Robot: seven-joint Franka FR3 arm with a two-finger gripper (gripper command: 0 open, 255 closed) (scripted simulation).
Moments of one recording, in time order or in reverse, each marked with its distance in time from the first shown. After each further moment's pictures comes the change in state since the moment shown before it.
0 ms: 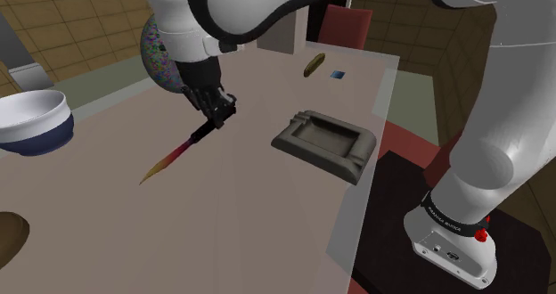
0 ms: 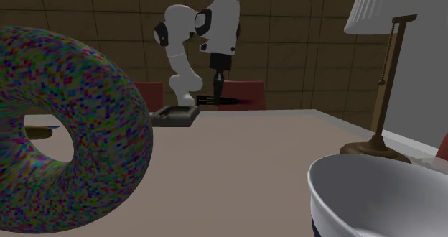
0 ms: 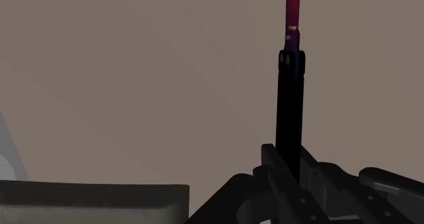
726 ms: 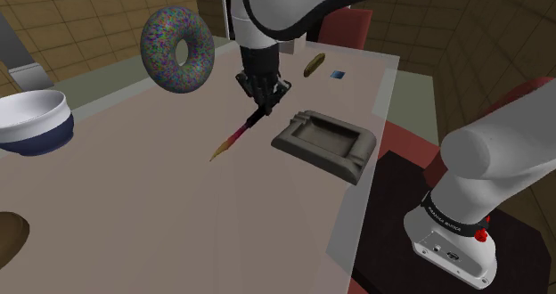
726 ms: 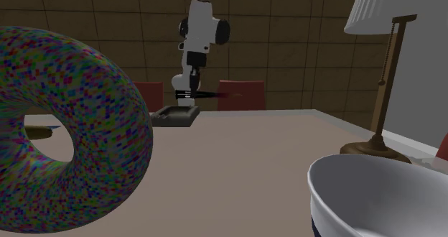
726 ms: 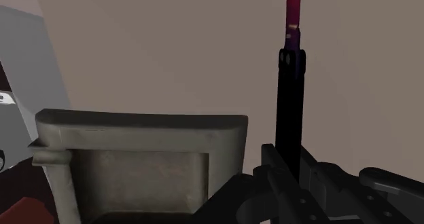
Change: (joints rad) arm -0.275 -0.670 -0.081 -0.385 0.594 0.122 -0.529
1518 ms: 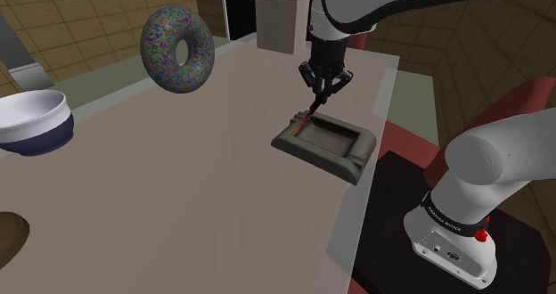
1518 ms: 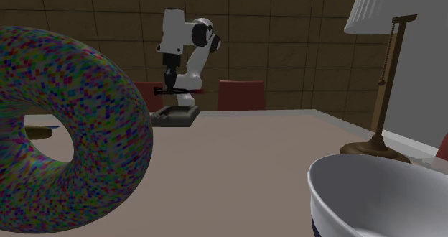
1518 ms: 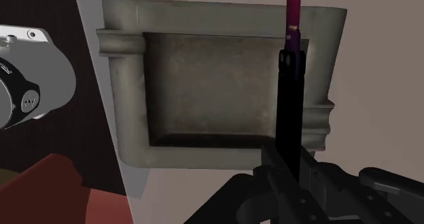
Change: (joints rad) arm 0.152 -0.367 -0.402 -0.353 0.127 -0.022 -0.369
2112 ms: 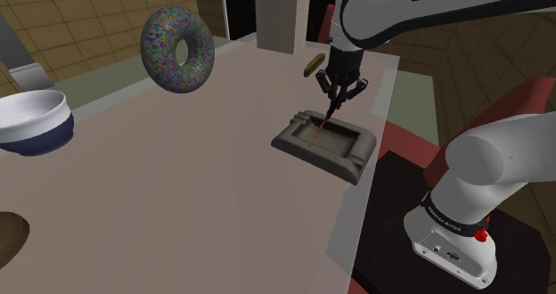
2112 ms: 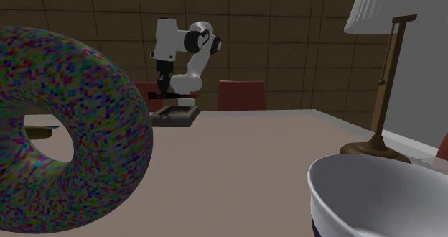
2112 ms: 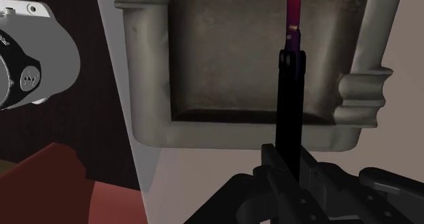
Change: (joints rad) arm 0.008 -0.068 -0.080 -0.144 -0.006 0.063 -0.098
